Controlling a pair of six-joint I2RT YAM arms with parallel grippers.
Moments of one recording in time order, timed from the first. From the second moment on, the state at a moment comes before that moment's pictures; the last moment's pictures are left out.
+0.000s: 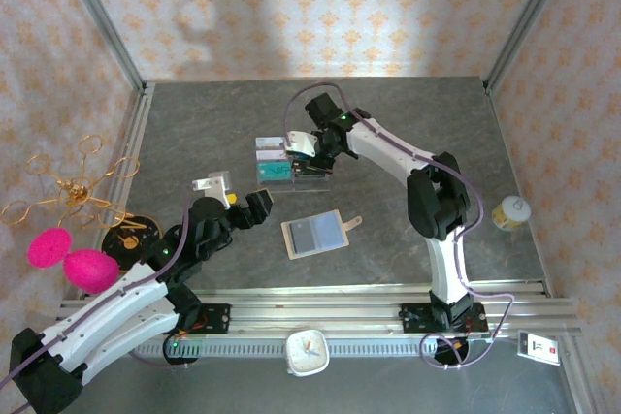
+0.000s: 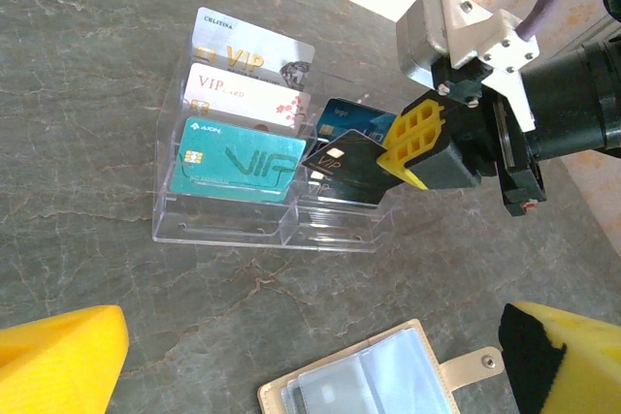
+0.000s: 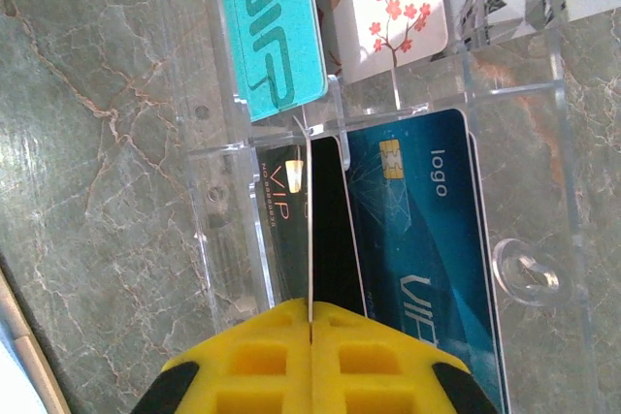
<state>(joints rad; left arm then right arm) -0.63 0.66 0.45 -0.21 -0.26 -0.70 0.62 2.06 1.77 -0.85 -0.19 -0.82</state>
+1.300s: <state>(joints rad) -0.63 0.67 0.45 -0.21 -0.24 -0.70 0.61 2.06 1.77 -0.73 -0.12 -0.73</state>
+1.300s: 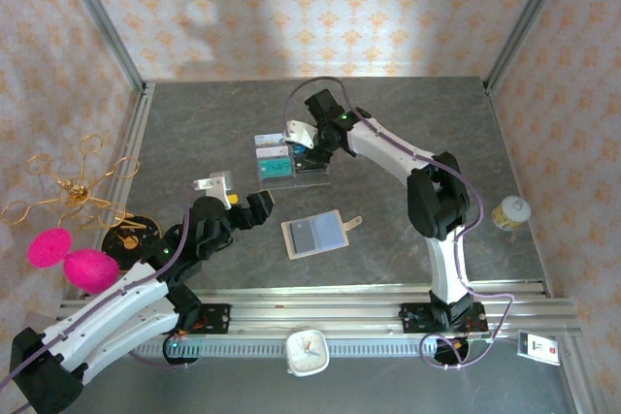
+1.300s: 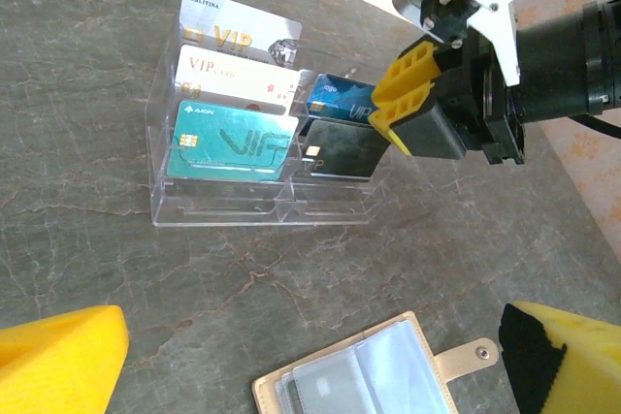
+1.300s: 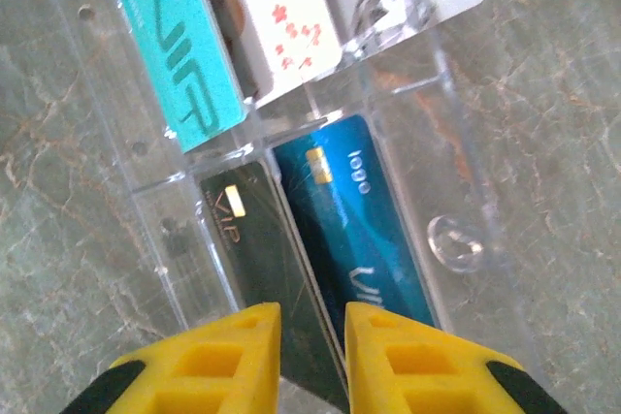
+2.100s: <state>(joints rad) -0.62 0.61 0.35 -0.16 -0.21 -0.81 0.97 1.64 0.98 -0.22 0.07 0.45</state>
